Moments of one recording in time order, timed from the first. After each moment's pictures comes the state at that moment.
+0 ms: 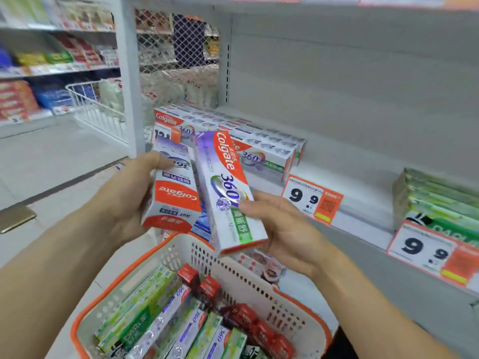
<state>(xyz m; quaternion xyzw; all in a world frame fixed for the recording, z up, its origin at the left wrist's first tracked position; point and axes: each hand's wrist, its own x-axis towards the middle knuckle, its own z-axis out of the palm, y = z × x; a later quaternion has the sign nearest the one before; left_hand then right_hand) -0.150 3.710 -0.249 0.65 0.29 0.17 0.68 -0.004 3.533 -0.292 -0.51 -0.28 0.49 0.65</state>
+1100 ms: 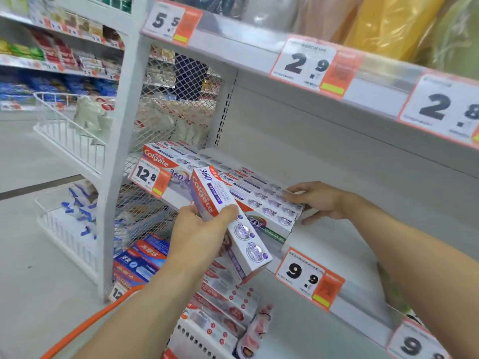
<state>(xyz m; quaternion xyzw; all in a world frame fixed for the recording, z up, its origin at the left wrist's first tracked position) -0.045 3.714 -0.277 0.51 0.29 0.30 0.75 0.230 3.599 -0.214 -0.87 -0.26 0.27 0.33</state>
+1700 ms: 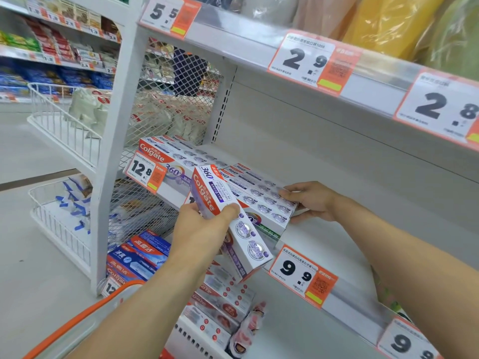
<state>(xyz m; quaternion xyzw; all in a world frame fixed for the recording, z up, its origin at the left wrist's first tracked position) -0.039 3.705 -0.279 0.50 0.28 0.29 0.77 0.215 3.600 -0.218 -0.85 -0.24 0.26 0.39</state>
